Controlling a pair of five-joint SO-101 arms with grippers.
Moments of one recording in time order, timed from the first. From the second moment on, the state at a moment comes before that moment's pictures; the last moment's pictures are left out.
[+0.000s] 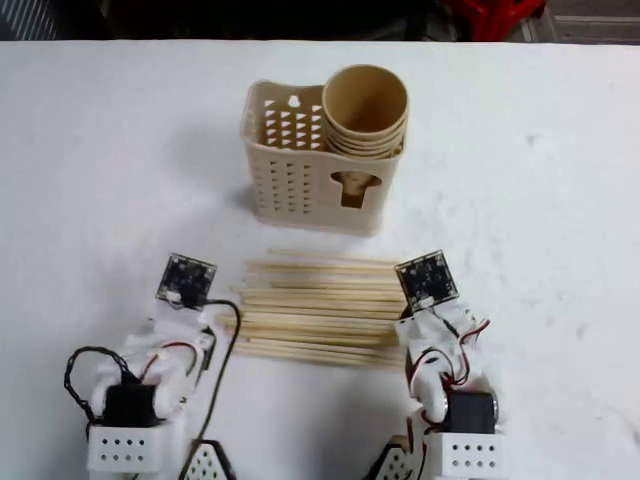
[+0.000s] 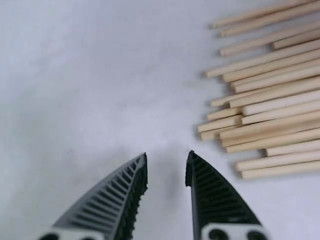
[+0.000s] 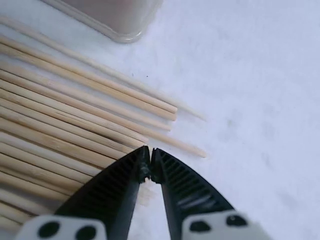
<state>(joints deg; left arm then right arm) -5.6 -101.5 97.2 72.0 -15.6 -3.2 -102.9 96.4 59.4 24.9</state>
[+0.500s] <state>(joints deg) -22.4 -101.5 97.2 66.0 -16.2 -5.8 -102.9 96.4 61.3 25.0</state>
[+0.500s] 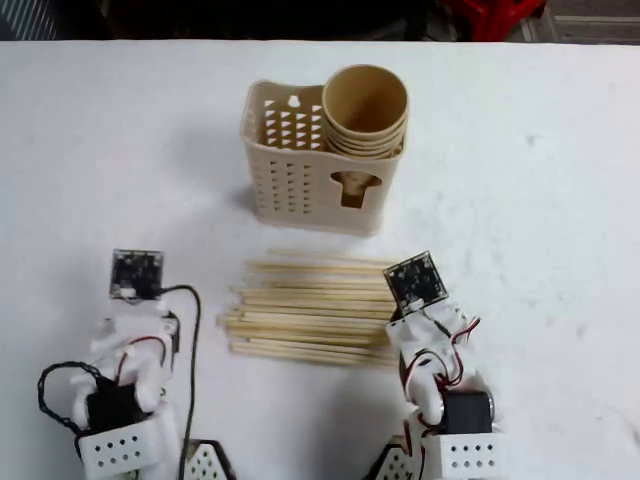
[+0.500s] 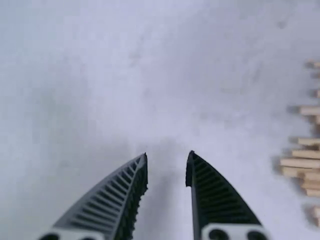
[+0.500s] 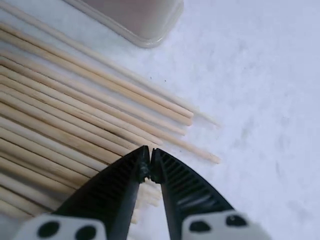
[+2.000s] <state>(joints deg) -17.9 -34.0 41.0 67.1 -8.7 -35.0 -20.0 46.2 58.5 43.1</state>
